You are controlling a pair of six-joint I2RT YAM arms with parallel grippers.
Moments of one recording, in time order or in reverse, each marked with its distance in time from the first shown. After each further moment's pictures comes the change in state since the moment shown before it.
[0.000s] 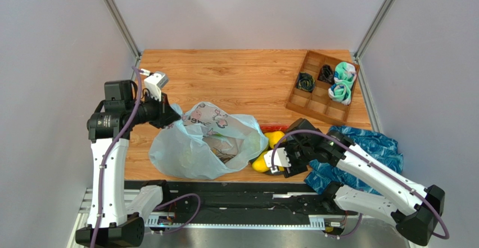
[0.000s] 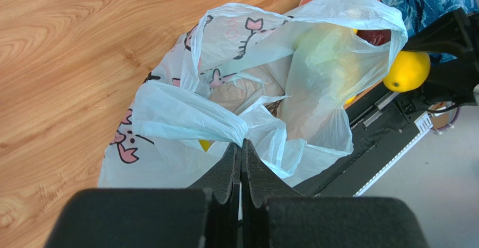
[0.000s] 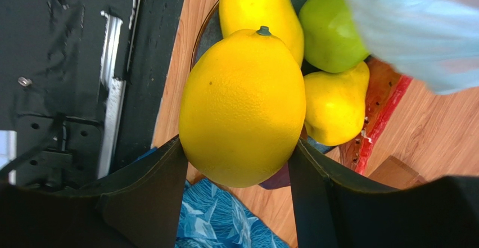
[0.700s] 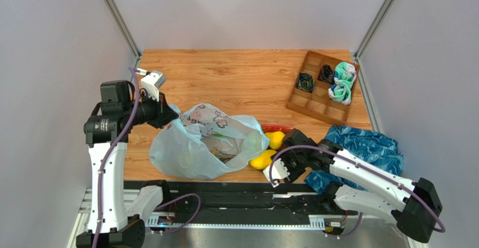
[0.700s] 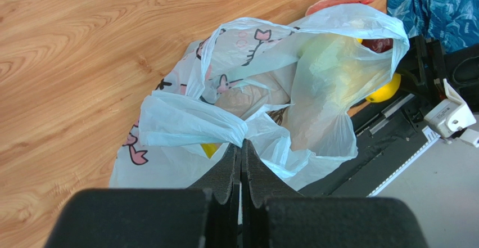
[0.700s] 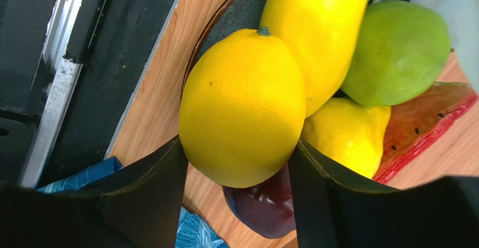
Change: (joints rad) left arm 0.006 -0.019 0.024 0.006 -0.018 -0.008; right arm 0.039 0.006 -0.232 0.209 0.077 -0.232
